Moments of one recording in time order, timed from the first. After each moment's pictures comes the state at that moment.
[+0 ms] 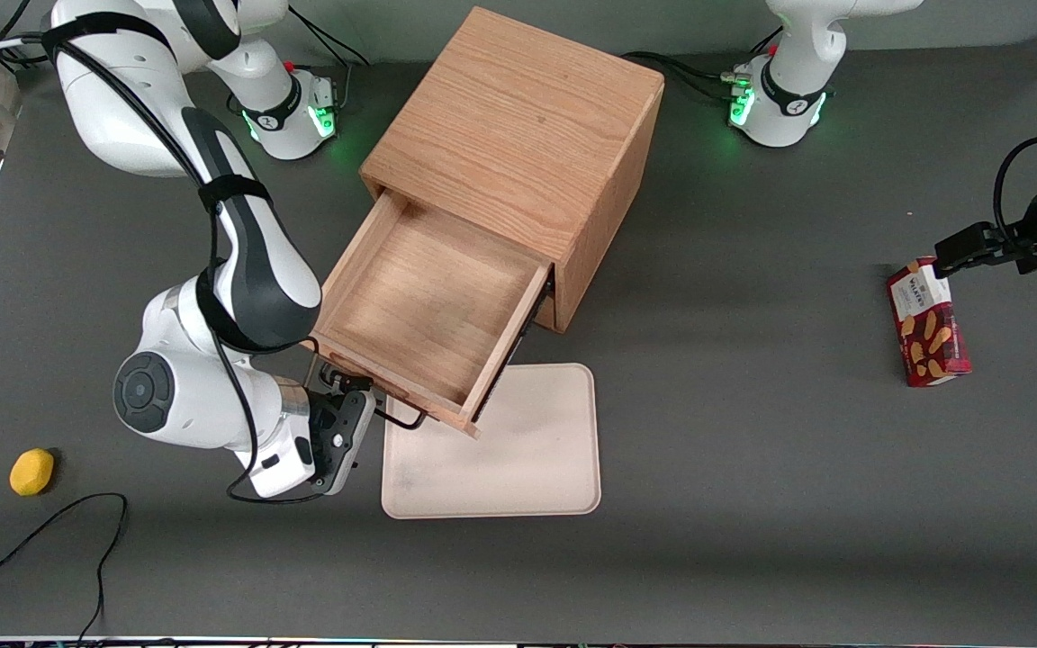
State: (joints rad) arm 0.24 0.73 0.08 -1.15 0.22 1.90 -0.93
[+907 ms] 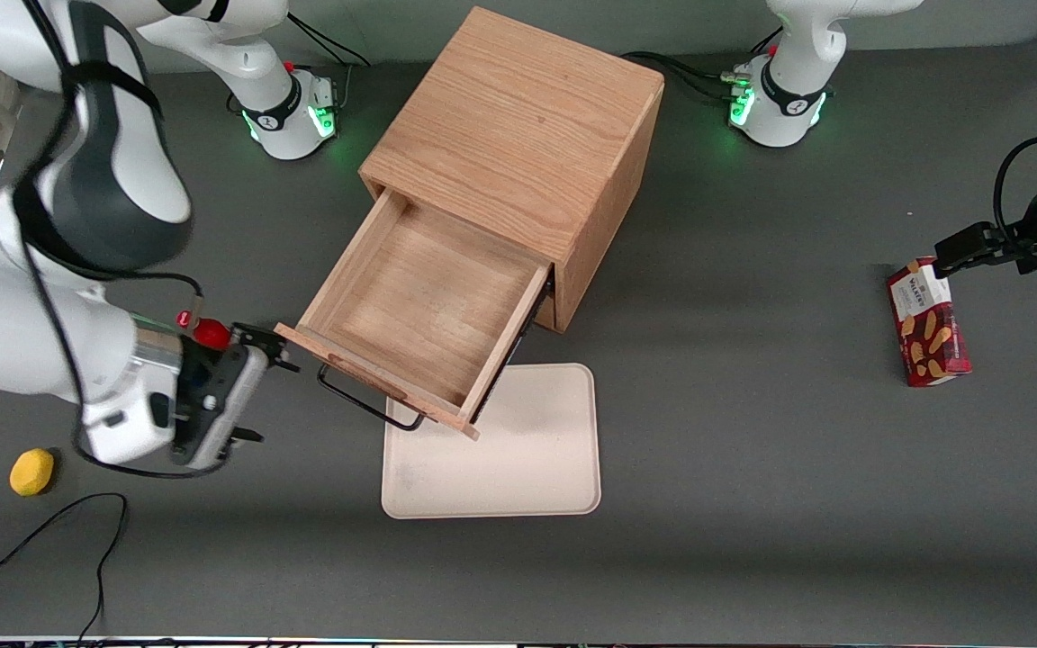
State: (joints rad) arm 0.17 0.51 0.03 -1.11 0.24 1.66 -0.83
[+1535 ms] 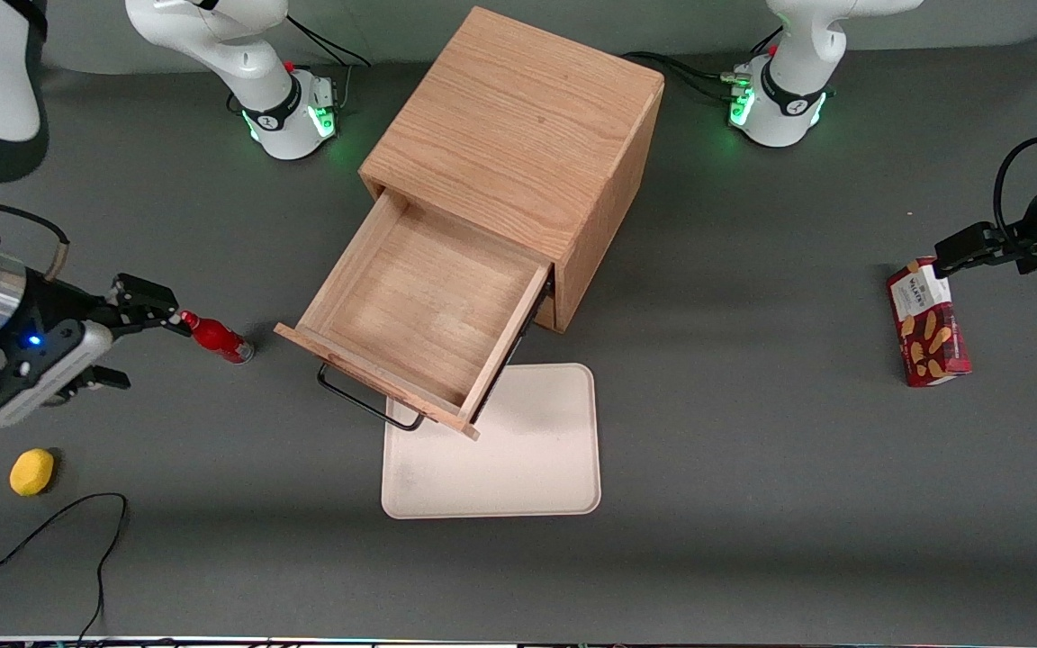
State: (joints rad) arm 0.17 0.29 -0.13 -1.26 0.24 1.56 -0.49
